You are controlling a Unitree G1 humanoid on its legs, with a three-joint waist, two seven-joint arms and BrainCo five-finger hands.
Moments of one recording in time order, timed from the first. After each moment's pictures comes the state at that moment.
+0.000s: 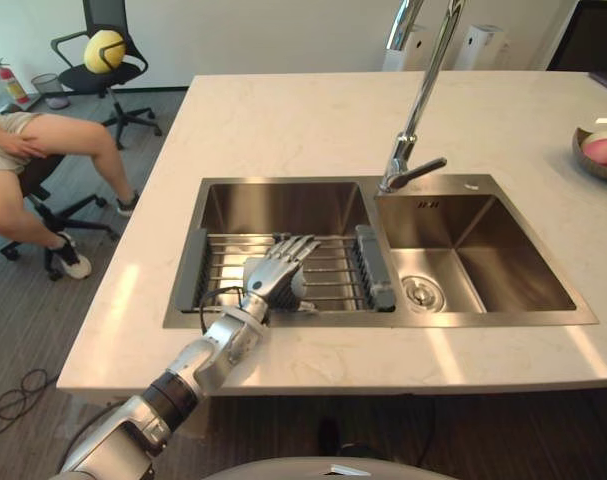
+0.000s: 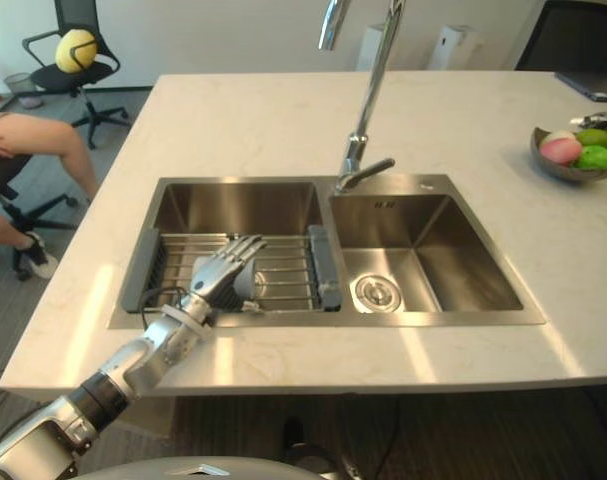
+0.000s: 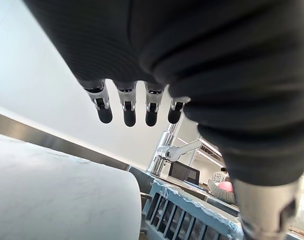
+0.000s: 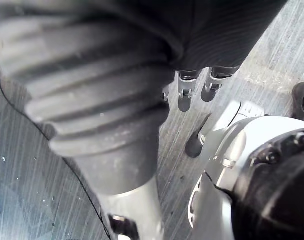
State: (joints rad) left arm -0.32 0.31 -0.66 0.27 0.74 -0.11 0.37; right arm 0.26 -0.06 -0.33 0.99 0.72 0.05 0.12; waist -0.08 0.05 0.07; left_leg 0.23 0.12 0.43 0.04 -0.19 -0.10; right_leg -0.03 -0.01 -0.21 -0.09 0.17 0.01
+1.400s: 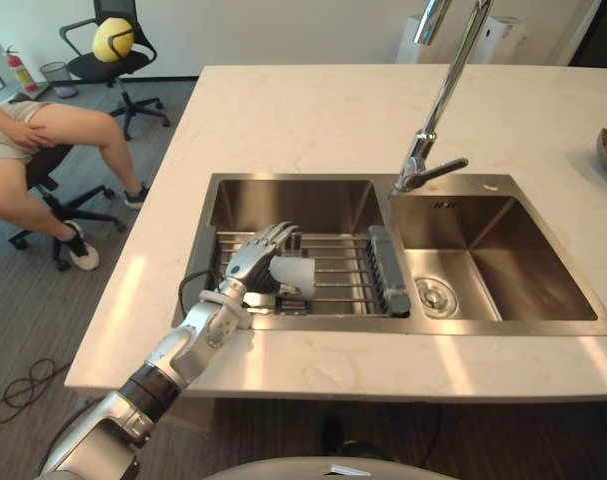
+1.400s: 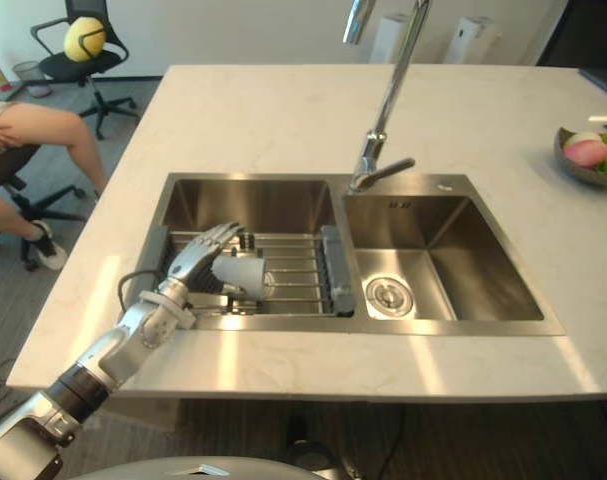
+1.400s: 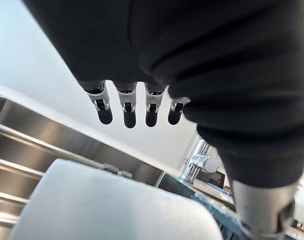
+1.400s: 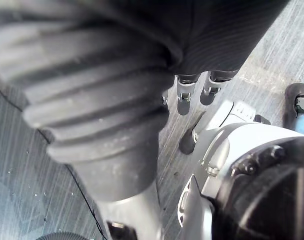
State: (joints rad) left arm -0.33 0.40 -0.57 0.21 0.62 -0.07 0.23; right arm 0.29 -0.07 -0.32 0.96 0.75 0.05 0.17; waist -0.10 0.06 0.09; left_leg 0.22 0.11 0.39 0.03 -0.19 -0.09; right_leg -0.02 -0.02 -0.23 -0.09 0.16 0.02
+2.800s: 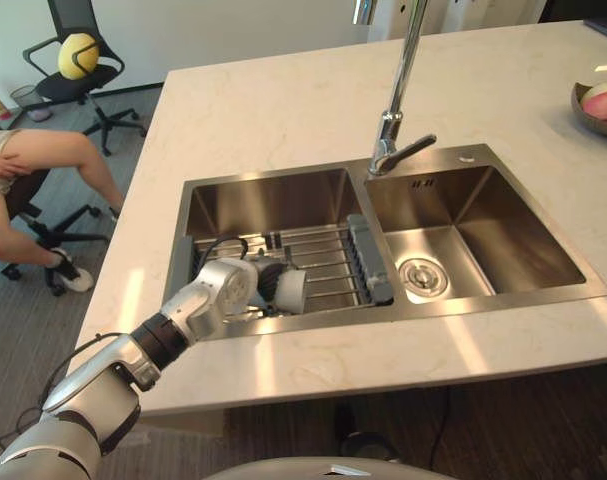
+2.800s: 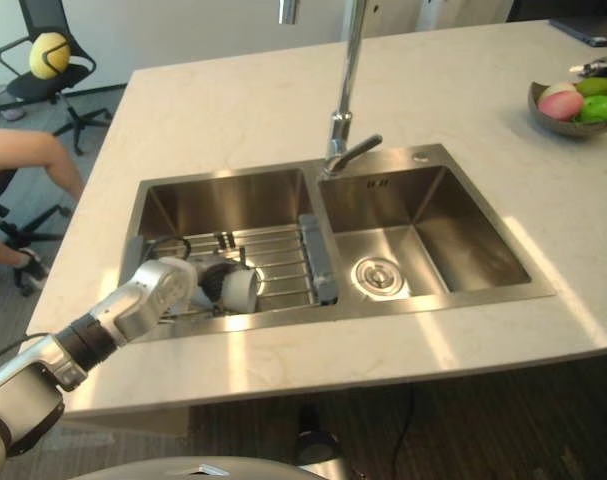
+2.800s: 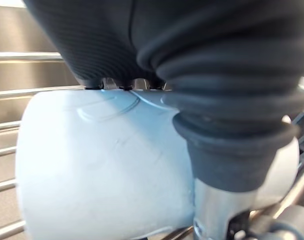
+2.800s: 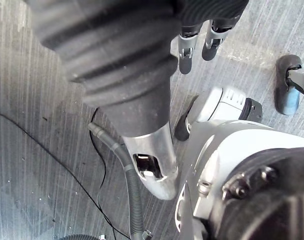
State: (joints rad) left arm -0.62 0.46 -0.79 0.25 0.60 0.19 -0.53; right arm 0.26 -0.14 -0.20 1.04 0.82 0.02 0.08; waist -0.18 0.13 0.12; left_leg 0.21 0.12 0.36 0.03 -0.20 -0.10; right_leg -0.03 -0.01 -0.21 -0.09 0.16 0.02
